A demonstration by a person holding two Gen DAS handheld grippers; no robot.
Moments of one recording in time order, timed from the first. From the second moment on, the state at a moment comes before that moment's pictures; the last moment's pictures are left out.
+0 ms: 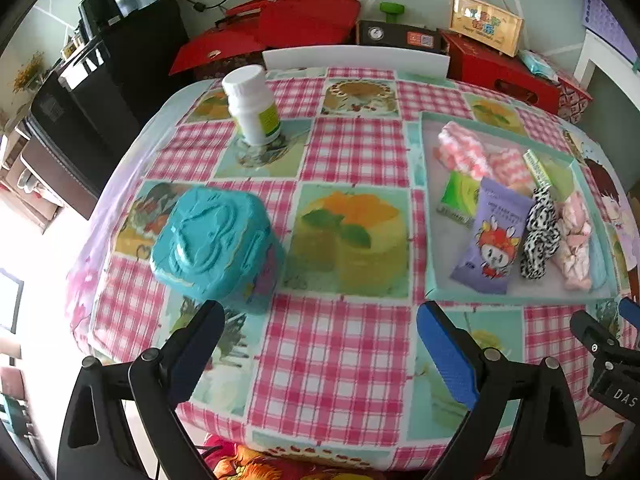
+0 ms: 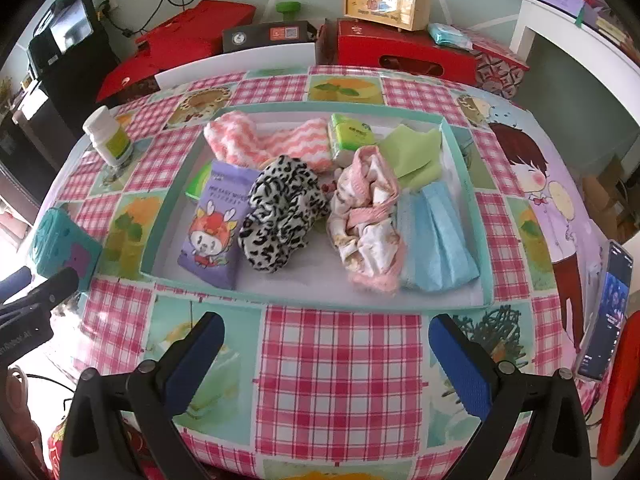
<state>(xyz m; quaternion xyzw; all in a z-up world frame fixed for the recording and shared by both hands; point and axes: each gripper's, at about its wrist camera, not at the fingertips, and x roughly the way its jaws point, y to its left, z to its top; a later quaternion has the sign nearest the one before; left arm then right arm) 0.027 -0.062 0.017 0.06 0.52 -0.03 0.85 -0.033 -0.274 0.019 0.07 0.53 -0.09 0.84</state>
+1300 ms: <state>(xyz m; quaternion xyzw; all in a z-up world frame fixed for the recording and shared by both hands) -0.013 -0.027 -0.008 0.05 0.52 -0.01 0.85 -0.052 -0.229 -0.001 0.04 0.54 -0.06 0.84</state>
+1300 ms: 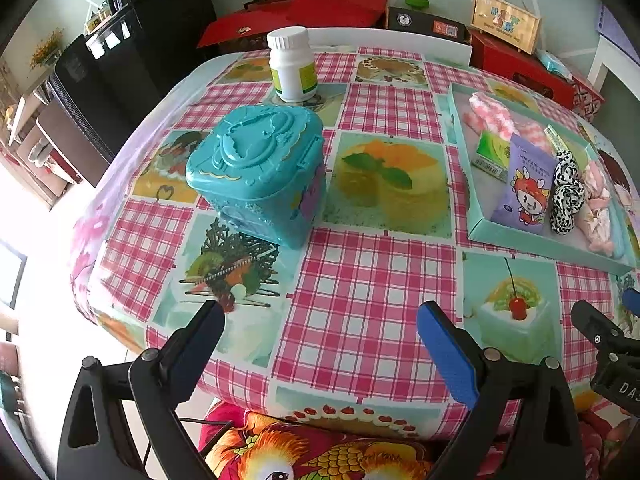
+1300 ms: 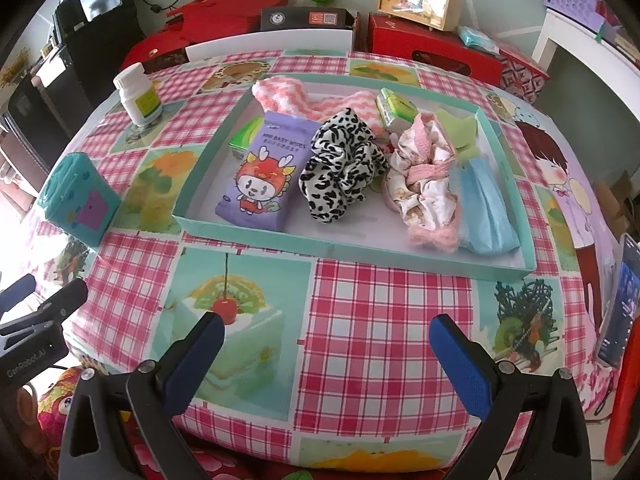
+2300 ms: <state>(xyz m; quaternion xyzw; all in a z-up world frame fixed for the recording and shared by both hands) -0.013 -0.022 -0.012 0.02 0.52 -0.02 0.85 -0.054 -0.220 0.001 0.00 0.52 -0.07 0.85</state>
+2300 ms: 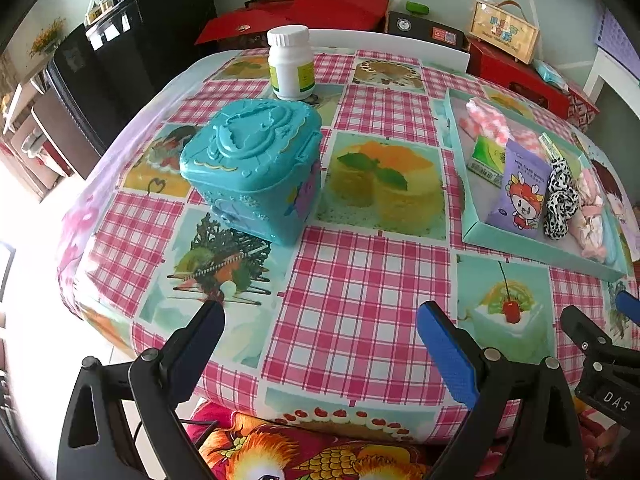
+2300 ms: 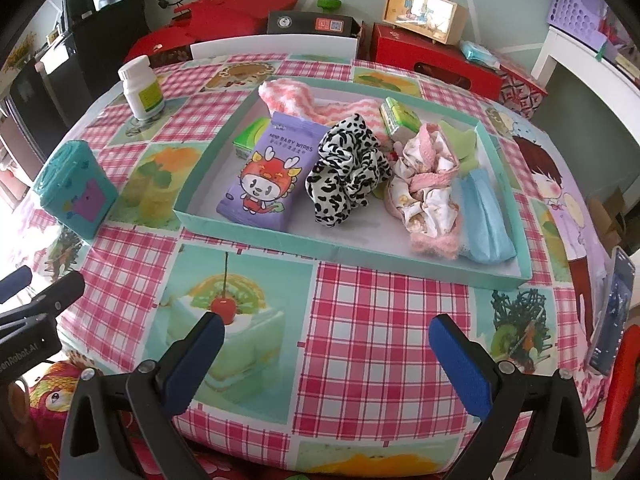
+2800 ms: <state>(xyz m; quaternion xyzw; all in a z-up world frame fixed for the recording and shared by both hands) -0.016 -0.022 -0.011 0.02 0.51 -0.02 0.86 -0.056 -0.217 0.005 -0.01 0.51 -0.08 0.86</state>
